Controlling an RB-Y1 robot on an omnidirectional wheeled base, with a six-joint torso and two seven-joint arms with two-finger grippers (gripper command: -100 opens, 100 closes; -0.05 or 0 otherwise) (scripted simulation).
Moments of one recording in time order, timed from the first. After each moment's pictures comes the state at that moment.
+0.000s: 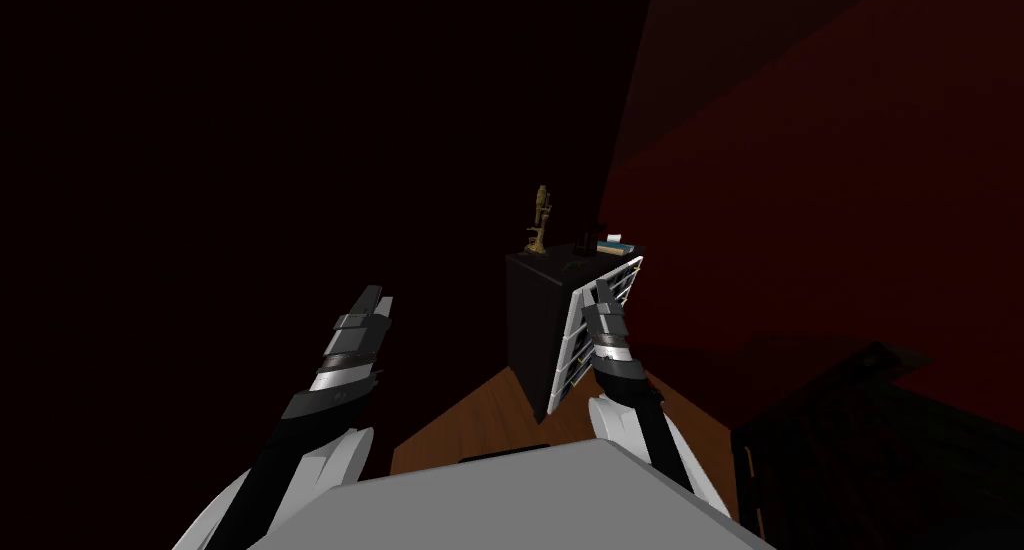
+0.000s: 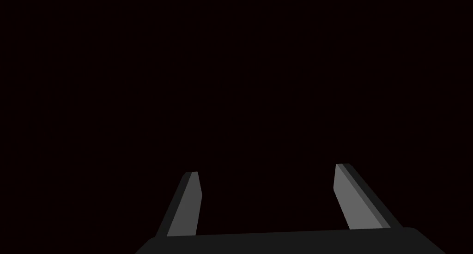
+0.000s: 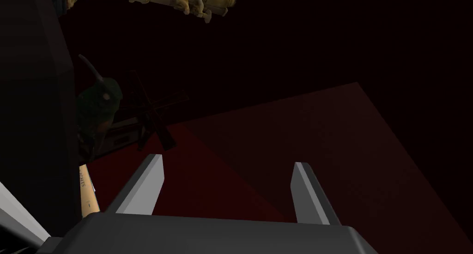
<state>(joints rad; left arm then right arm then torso) 0.48 0.05 0.07 -2.35 -0.12 -0.35 -0.10 0.51 0.04 0.01 -2.30 0.03 -0.46 0.03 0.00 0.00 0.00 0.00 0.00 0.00</state>
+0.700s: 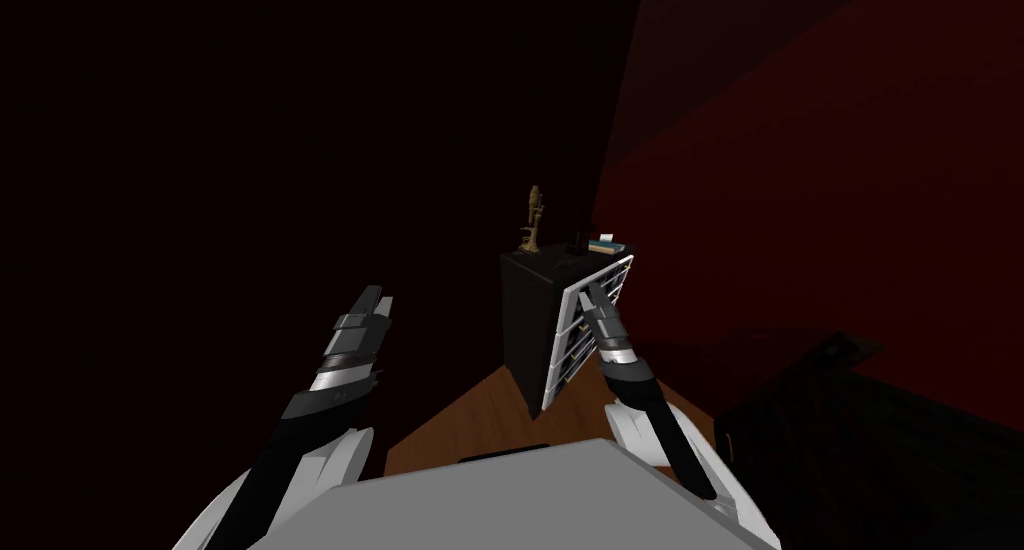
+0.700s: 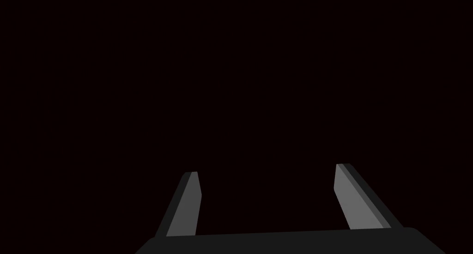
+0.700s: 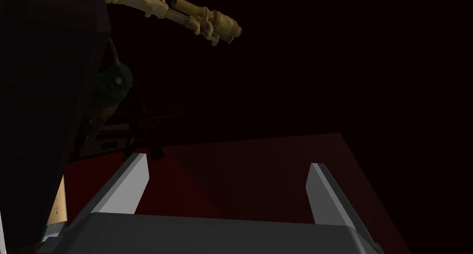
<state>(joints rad) 0.48 0.05 0.07 -2.35 -0.12 -0.35 -0.10 0.51 -0.15 -0.03 -2.27 0.07 -0.48 0.01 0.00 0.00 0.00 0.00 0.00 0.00</state>
